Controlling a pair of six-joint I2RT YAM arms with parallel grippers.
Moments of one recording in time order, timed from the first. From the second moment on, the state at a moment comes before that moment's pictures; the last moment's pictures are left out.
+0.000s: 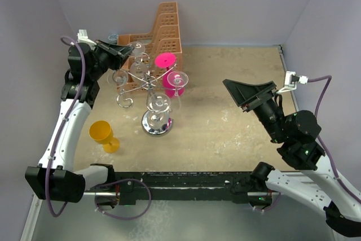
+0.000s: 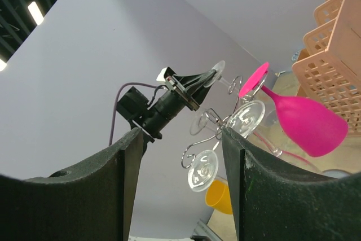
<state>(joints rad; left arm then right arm) -0.08 1.19 1.24 -0.17 0.29 -1.23 0.83 0.62 0.97 -0.04 0.27 0.91</state>
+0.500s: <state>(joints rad) -0.11 1.23 1.36 -0.36 0.20 -1.16 0.83 0.62 0.96 -0.04 0.27 0.91</state>
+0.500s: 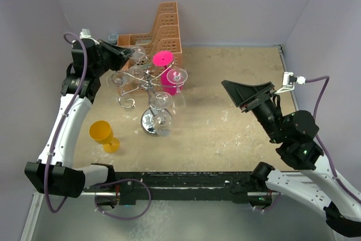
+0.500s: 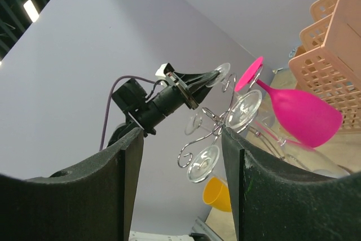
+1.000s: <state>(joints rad) -0.13 1.25 1.40 -0.49 0.10 -1.12 0.83 0.61 0.95 -0.04 0.27 0.92</state>
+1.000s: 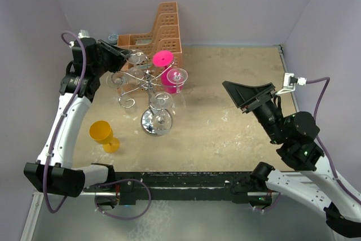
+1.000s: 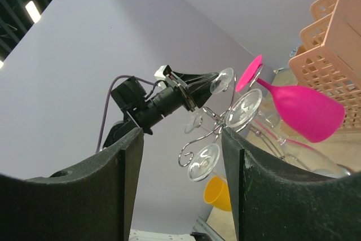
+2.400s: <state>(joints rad) -0.13 0.86 1.29 -0.96 -0.52 -0.59 0.83 0.65 0.94 -0.15 0.41 0.90</state>
